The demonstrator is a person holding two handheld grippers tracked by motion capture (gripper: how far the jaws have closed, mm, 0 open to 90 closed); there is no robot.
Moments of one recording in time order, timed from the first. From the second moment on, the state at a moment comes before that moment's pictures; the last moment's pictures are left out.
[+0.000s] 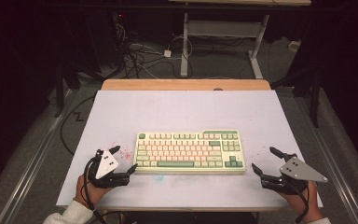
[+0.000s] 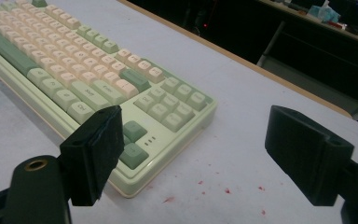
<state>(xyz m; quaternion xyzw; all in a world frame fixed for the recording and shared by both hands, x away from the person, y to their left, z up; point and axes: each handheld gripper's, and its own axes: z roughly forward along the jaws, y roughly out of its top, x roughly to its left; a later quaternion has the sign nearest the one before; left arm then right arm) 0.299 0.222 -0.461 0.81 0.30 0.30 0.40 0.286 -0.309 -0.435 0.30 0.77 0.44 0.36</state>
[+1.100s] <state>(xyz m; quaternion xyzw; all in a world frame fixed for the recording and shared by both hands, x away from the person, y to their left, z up) 0.297 0.220 -0.455 0.82 0.30 0.28 0.40 0.290 -0.297 -0.427 0.29 0.77 0.44 0.36</state>
